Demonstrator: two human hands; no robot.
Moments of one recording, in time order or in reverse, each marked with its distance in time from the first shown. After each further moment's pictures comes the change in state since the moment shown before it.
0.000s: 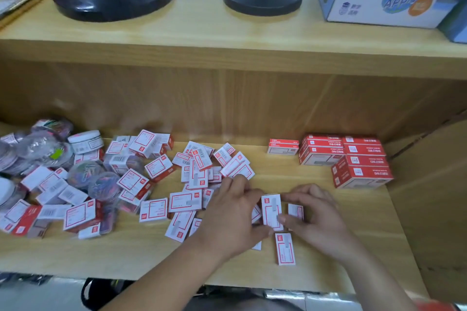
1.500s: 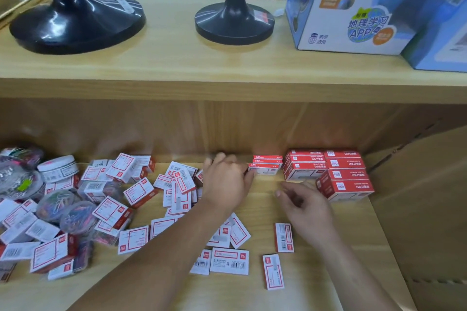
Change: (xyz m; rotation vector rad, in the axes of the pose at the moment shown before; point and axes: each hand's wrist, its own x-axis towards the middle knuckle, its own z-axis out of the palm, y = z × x) left_hand 0.112 -0.018 0.012 0.186 0.295 -0.083; right_hand 0.044 0.003 -0.003 0.035 0.336 0.137
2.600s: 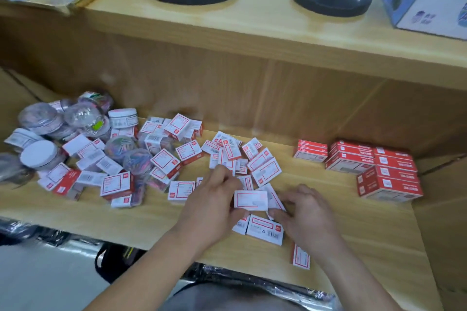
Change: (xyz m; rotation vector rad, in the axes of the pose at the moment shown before) left_hand -0.138 -0.063 -0.072 -0.253 -0.158 -0.070; right_hand -0.056 -0.068 0.026 -0.441 -0.409 -0.196
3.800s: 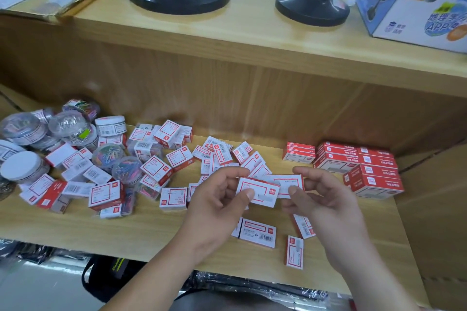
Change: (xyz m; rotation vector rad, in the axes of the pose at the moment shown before) left_hand -0.003 0.048 -0.020 -1.106 0.128 -0.280; right_hand -0.031 -0.028 -0.058 1.173 0.245 0.159
